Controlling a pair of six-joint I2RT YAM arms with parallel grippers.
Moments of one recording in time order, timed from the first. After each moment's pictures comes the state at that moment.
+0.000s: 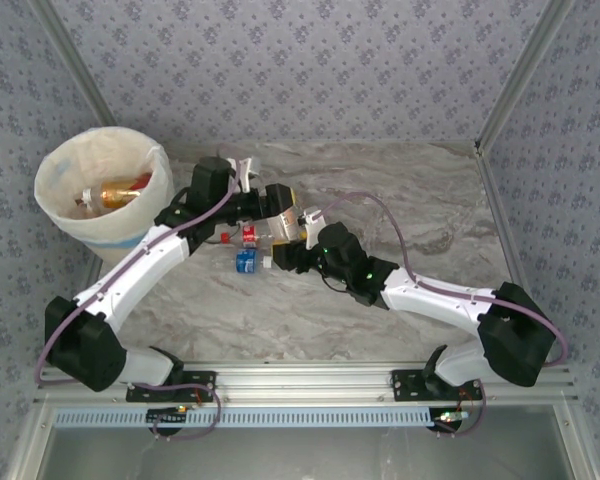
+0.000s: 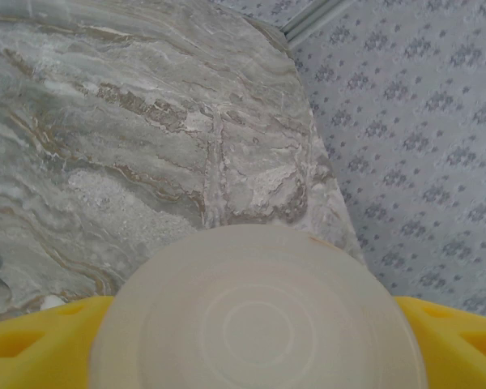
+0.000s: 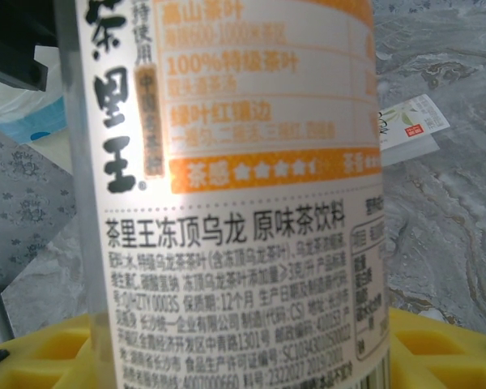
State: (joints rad) left arm -0.50 1.36 1.17 -0.31 0.45 -0.66; right arm 0.91 1.38 0.82 0.22 0.01 0.46
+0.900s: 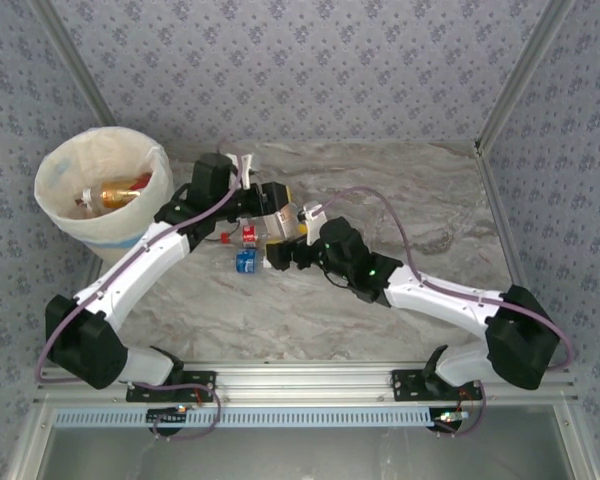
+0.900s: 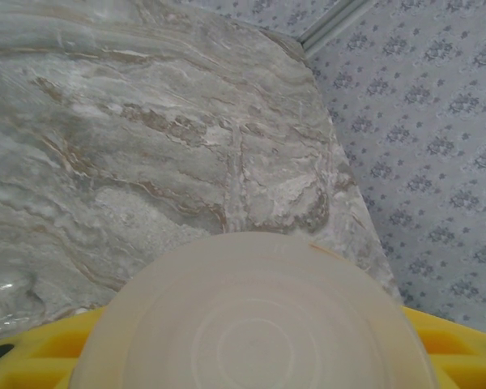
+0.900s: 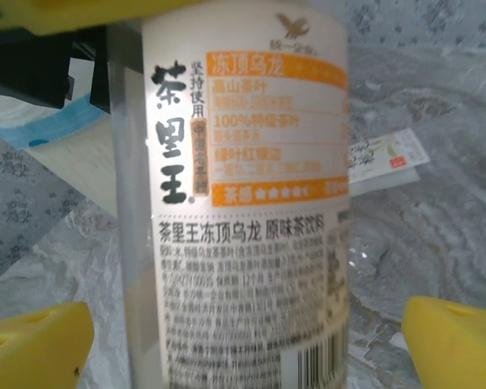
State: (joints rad) left arm -0.51 1.38 1.23 -0.36 0.37 -0.60; right arm 0.90 1.35 0.86 0.17 0.04 0.37
